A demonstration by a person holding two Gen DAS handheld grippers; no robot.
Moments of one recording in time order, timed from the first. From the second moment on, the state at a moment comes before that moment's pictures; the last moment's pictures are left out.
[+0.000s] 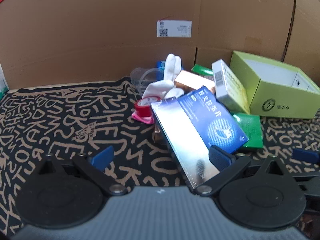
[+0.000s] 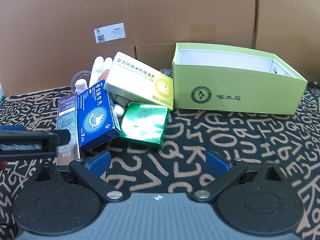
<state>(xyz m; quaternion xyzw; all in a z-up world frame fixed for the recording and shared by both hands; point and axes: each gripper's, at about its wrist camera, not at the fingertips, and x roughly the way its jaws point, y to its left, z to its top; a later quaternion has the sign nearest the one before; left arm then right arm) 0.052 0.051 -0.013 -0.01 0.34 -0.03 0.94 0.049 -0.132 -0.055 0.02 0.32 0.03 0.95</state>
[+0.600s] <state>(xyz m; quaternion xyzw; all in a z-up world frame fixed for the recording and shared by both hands) 0.105 0.063 -0.023 -0.02 0.37 -0.06 0.93 0.092 -0.076 -0.060 -0.06 0.28 0.18 0.94</state>
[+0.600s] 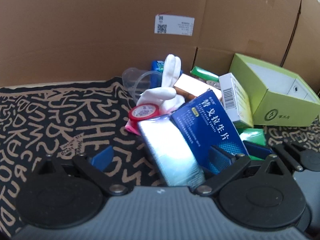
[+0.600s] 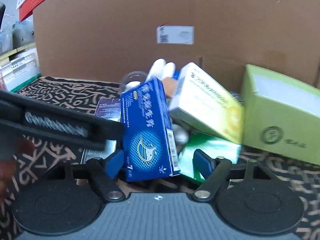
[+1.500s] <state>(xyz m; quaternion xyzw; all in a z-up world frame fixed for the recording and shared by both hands) 0.071 0.098 -0.049 -0.02 0.41 -0.02 0.91 0.029 -0.115 -0.053 -0.04 0.34 0.15 0.93</state>
